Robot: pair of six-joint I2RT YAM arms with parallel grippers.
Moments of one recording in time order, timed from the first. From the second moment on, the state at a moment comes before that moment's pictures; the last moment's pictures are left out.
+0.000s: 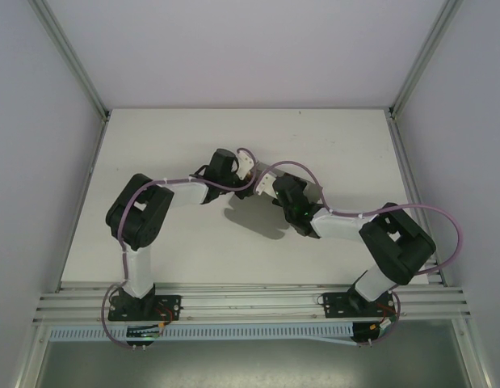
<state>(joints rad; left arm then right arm) -0.57 1.98 1.11 0.16 0.34 0.04 0.77 1.57 0.69 0.36 0.58 -0.77</state>
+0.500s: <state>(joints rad) -0.61 2.06 1.23 0.17 0.11 -0.04 0.77 1.60 0.71 0.35 0.61 -0.73</state>
